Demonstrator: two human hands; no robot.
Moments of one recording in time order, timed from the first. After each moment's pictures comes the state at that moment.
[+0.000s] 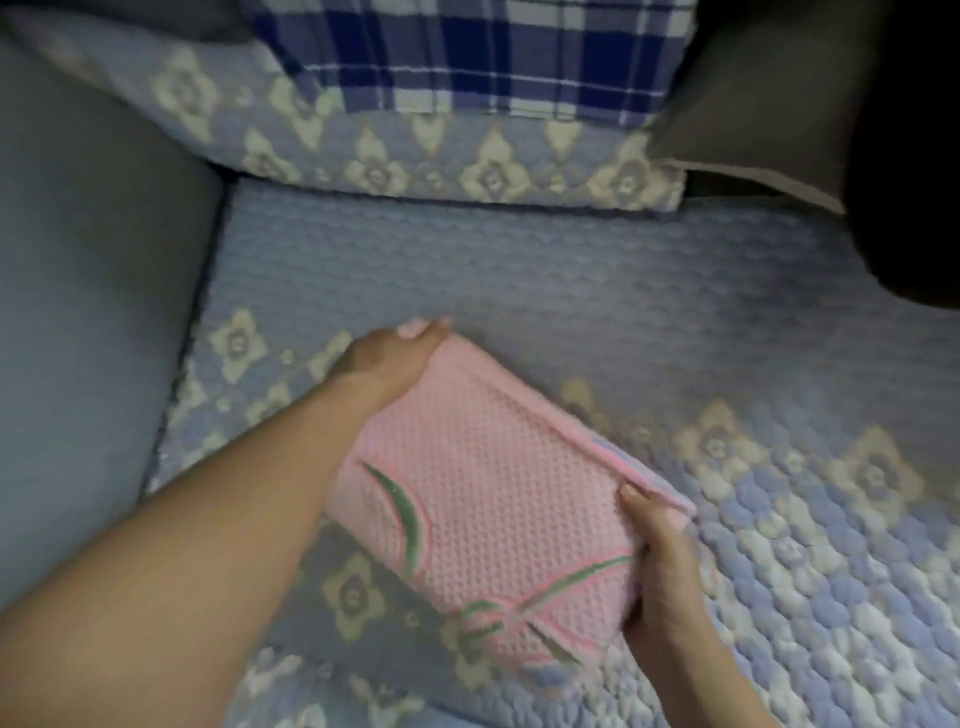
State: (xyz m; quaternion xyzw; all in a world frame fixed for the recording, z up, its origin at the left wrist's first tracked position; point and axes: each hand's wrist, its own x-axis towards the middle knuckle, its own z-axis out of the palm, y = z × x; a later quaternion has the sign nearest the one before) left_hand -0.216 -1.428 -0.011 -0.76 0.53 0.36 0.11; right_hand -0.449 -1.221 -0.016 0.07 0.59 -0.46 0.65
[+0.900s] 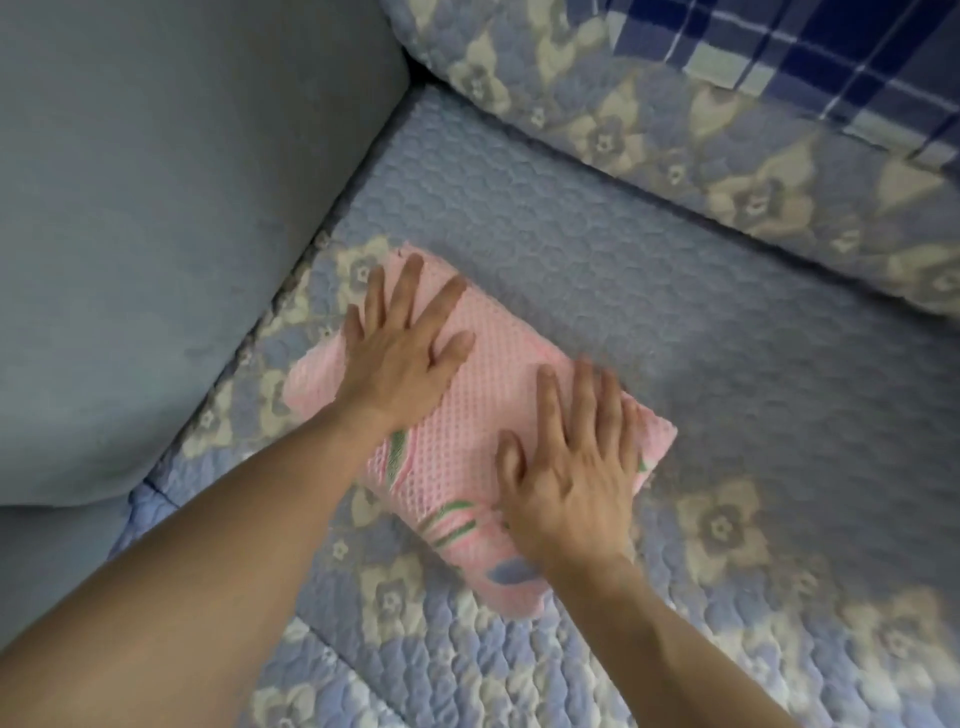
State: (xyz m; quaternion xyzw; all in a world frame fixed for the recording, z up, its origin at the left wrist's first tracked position) left_hand -0.065 -1.390 -0.079 -0.78 0.60 0.18 0.04; right_hand -0.284 -1.341 -0.068 -0.77 0.60 -0.08 0.19
